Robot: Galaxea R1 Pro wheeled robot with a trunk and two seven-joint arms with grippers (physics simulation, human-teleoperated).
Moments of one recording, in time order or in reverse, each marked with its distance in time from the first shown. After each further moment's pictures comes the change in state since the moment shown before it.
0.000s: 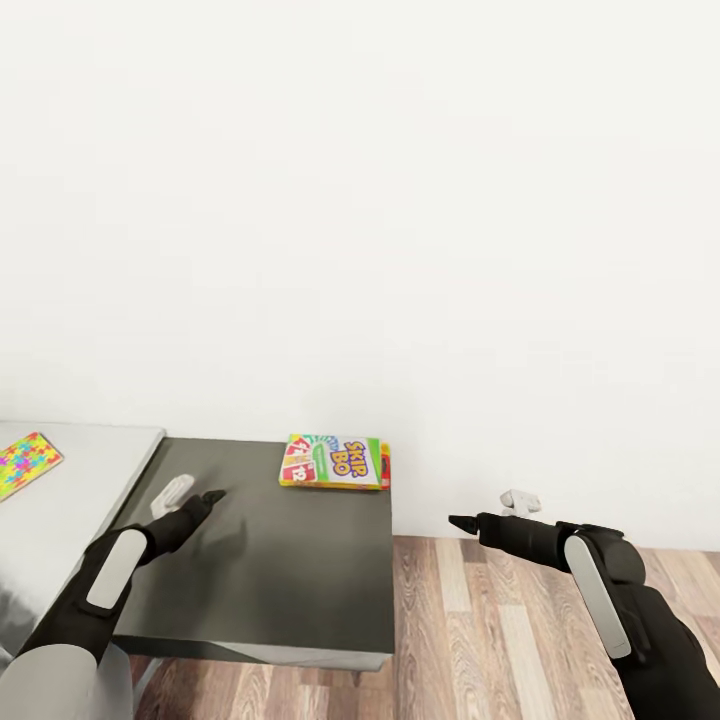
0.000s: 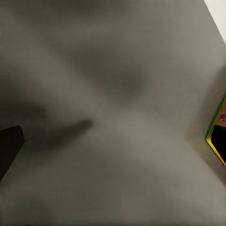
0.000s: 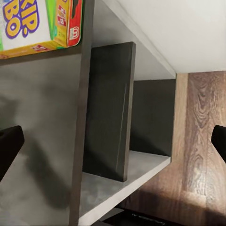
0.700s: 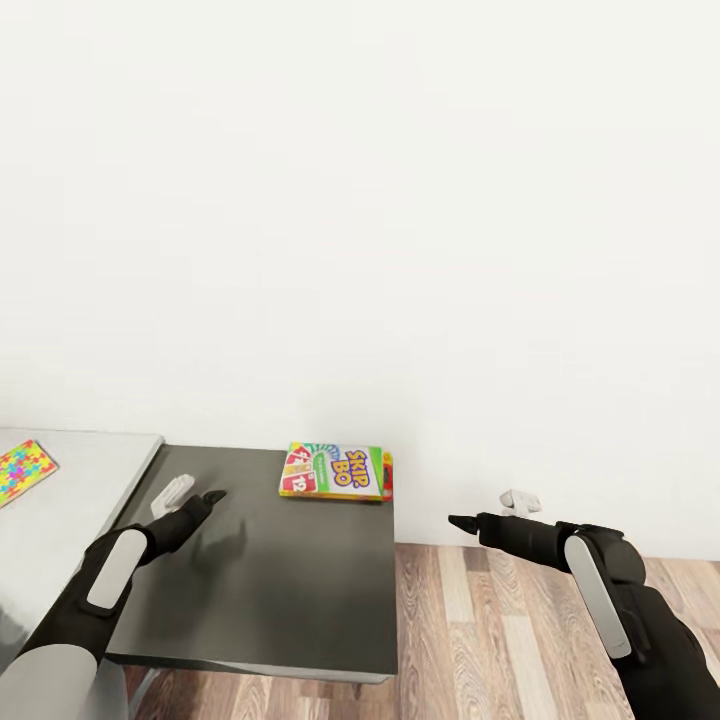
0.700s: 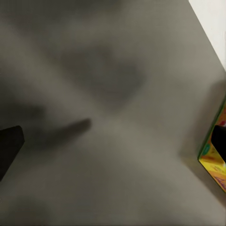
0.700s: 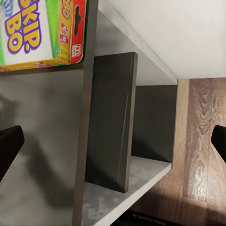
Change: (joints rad) left arm 0.000 -0.001 0.000 0.001 -0.001 0.000 0.000; right arm 0.000 0.000 0.000 0.000 -0.002 0.000 0.001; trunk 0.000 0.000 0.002
